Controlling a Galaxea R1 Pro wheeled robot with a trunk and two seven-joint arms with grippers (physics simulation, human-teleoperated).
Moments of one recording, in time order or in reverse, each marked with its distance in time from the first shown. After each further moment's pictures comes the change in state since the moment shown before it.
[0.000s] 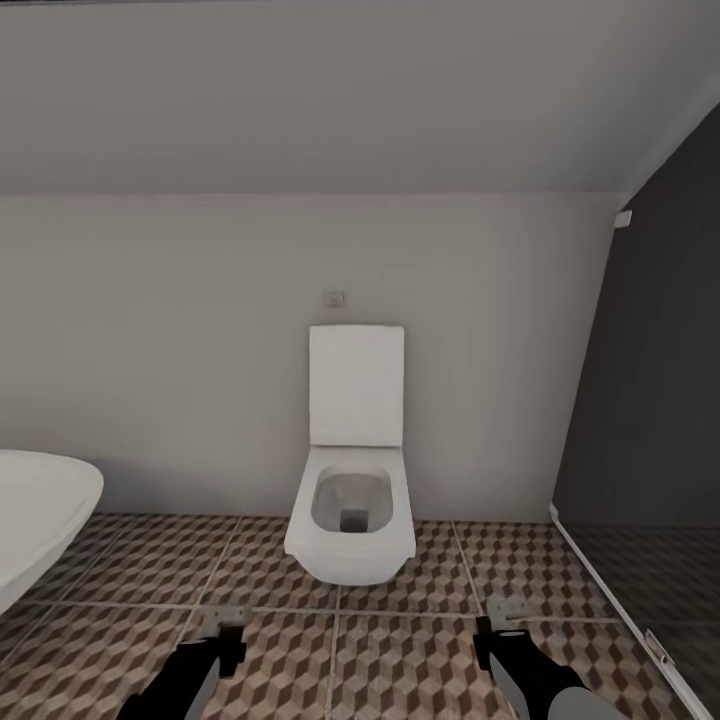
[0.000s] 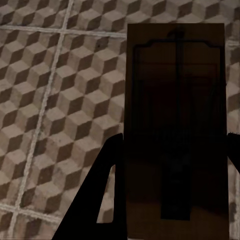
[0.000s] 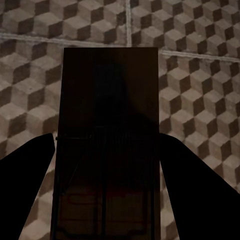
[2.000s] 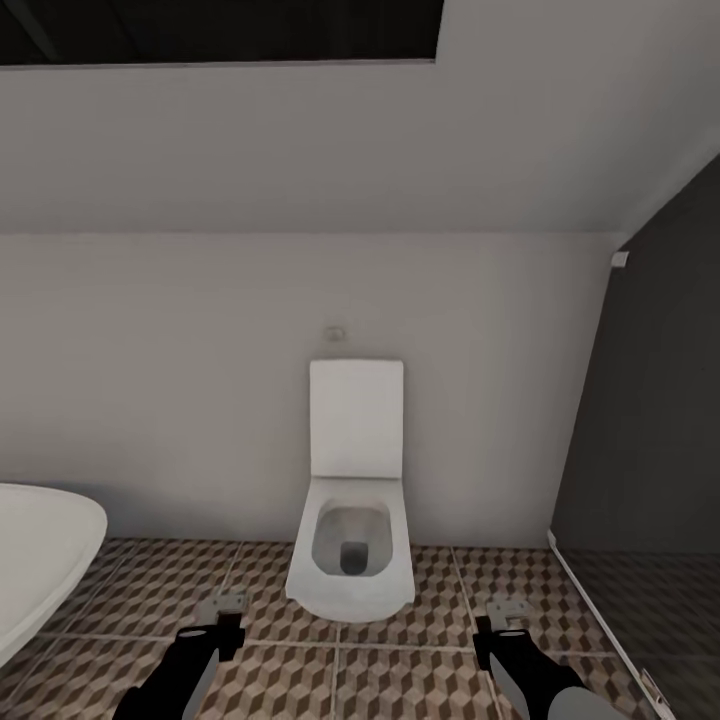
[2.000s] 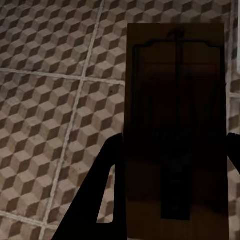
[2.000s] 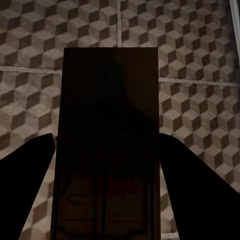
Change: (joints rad) left arm 0.001 0.001 -0.002 -0.046 -0.003 -0.016 0.008; right arm 0.001 0.000 0.000 0.000 -0.001 -0.002 0.002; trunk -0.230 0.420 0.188
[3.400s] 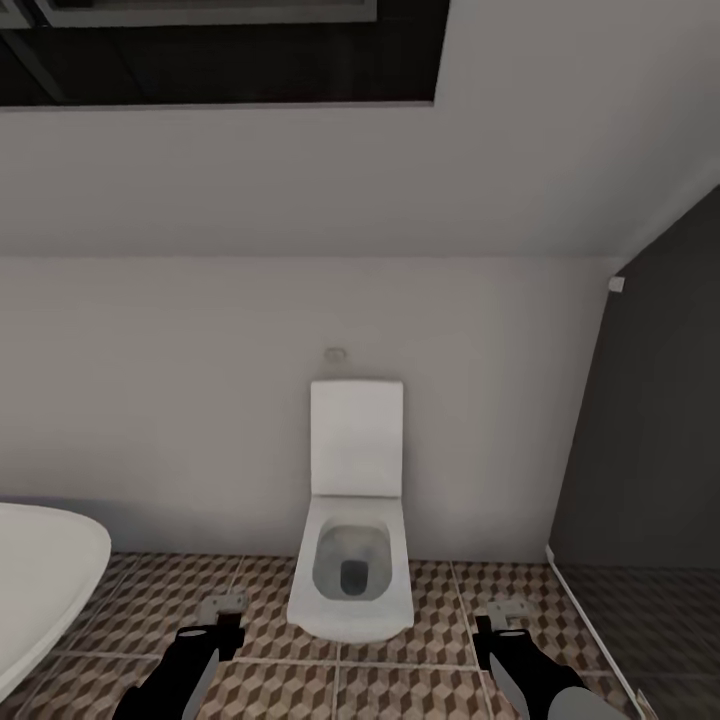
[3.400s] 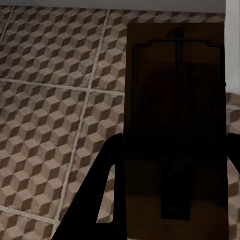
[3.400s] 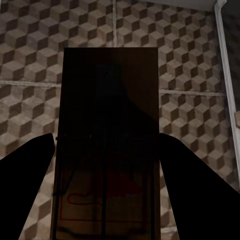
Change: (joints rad) left arm 0.000 0.000 0.000 0.000 -0.002 0.000 0.000; right arm 0.000 0.000 0.000 0.000 0.000 -0.003 0.000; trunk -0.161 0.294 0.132
